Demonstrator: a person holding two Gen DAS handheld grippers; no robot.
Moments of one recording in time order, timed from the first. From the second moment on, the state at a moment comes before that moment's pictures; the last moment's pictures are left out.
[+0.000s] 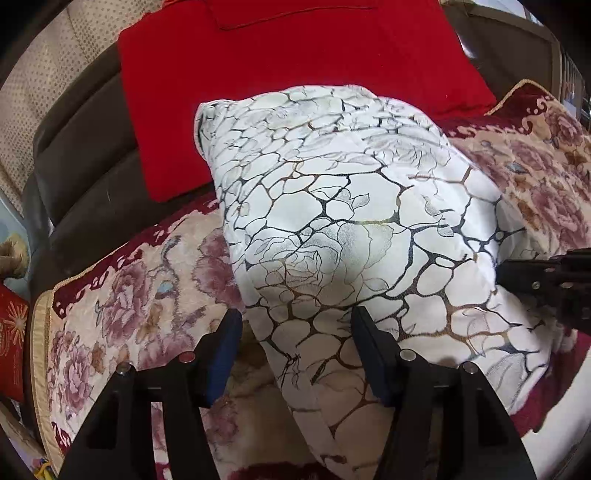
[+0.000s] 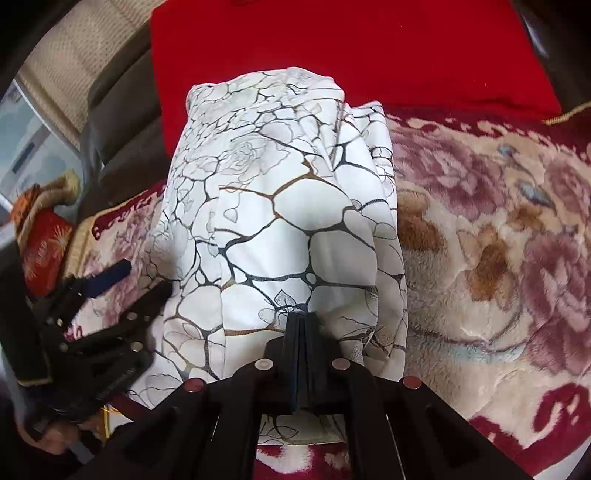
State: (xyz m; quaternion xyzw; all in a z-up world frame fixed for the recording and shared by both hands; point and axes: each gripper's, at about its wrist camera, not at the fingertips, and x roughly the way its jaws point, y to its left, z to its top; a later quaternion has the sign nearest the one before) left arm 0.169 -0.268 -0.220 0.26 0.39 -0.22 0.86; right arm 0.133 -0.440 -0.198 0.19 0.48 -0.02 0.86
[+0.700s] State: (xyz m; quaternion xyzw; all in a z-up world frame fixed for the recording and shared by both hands) left arm 0.142 -0.256 -0.221 0.28 0.36 -0.18 0.87; right arm 0.113 -0.446 -0.178 0.24 0.46 0.00 0.85
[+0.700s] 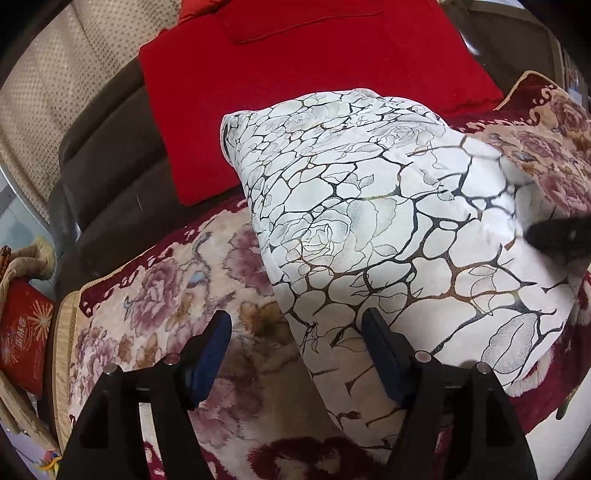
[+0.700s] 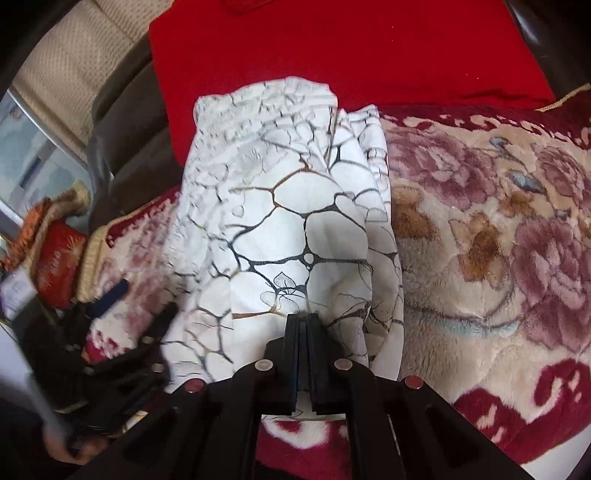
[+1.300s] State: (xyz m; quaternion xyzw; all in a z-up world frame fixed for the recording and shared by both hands) left arm 0.149 -0.251 -0.224 0.26 0.36 -0.18 0.88; right arm 0.140 -0.456 -0.203 0.25 0.45 -0.01 0.86
